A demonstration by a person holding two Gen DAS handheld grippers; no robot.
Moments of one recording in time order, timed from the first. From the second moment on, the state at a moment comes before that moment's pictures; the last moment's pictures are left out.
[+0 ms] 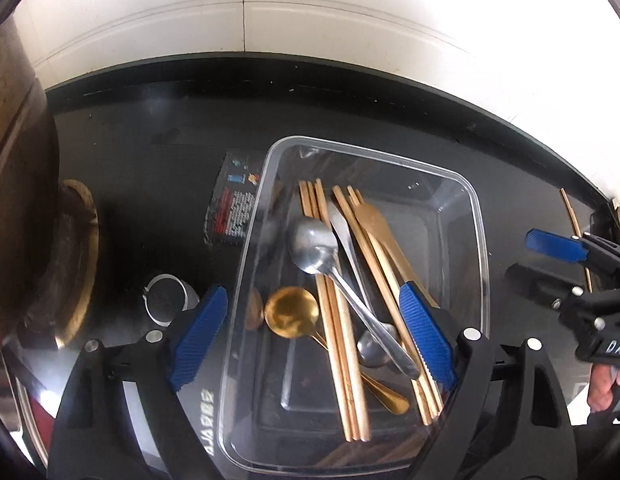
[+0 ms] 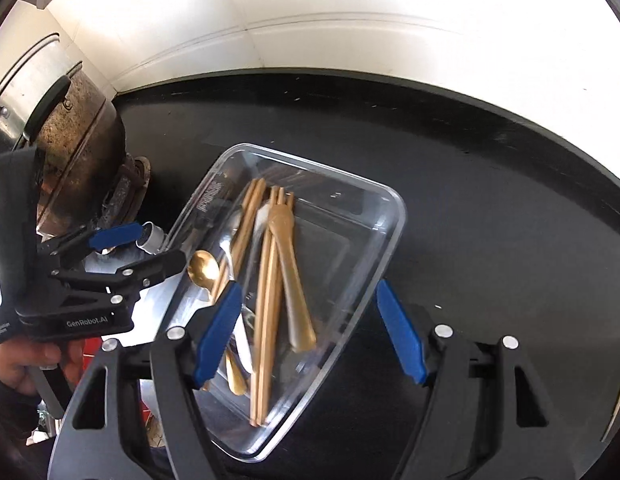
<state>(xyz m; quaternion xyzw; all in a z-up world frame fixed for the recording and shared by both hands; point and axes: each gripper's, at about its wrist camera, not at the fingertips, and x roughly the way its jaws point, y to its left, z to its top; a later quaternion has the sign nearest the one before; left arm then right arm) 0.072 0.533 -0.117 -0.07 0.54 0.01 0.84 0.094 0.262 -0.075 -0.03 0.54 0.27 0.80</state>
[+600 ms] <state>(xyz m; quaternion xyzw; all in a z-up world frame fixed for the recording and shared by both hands) 0.059 0.360 -0.099 -0.02 0.54 -0.04 0.84 0.064 0.093 -0.060 0.00 0.52 0.22 0.83</state>
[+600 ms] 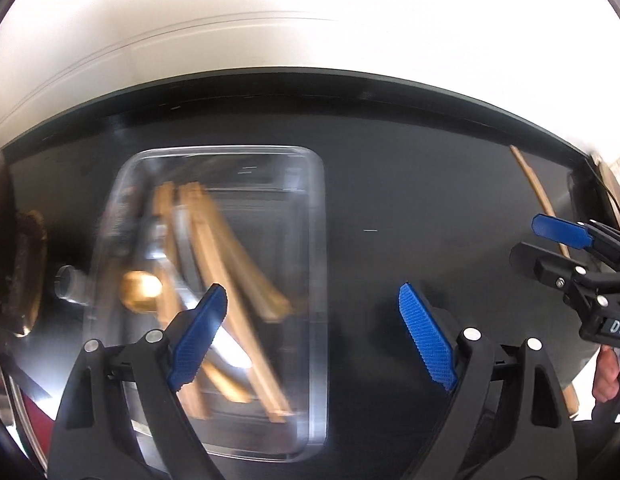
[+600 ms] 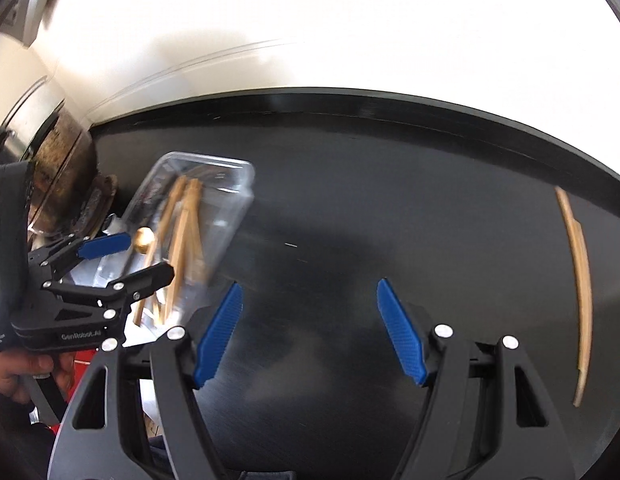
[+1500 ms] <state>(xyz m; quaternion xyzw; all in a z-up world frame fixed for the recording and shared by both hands) 0.108 0.021 -0.155 0.05 0.57 -0.12 0.81 0.033 -0.236 -0.168 -0.07 0.54 0.07 0.83</state>
